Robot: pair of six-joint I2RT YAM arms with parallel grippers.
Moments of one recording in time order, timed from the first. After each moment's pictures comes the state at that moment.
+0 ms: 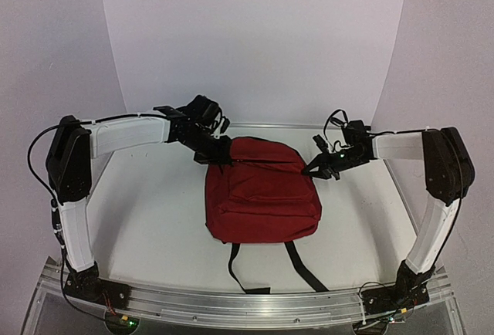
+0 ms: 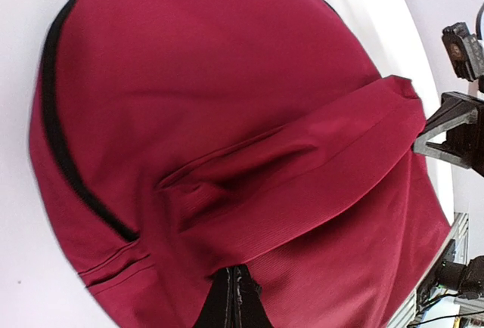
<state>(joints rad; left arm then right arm) -0.71 1.94 1.62 -0.57 0.19 -0.51 0.25 1.88 1.20 -0.31 -0.84 0.33</state>
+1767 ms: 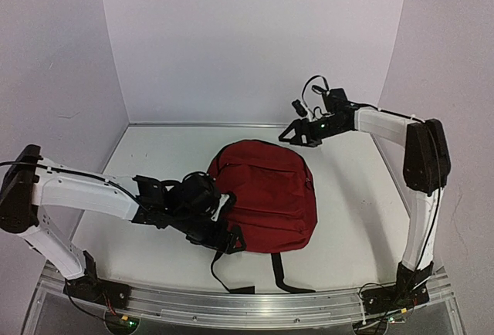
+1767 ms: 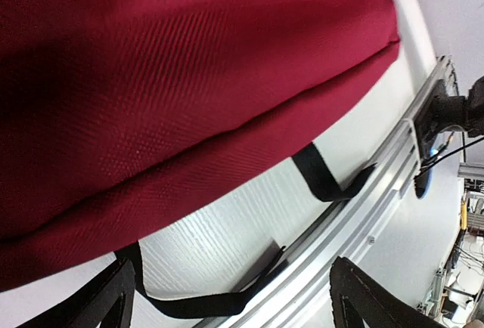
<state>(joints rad) -1.14 1.50 0.93 -0.34 0.17 -0.74 0.32 2.04 1.72 -0.48 -0.76 0.11</state>
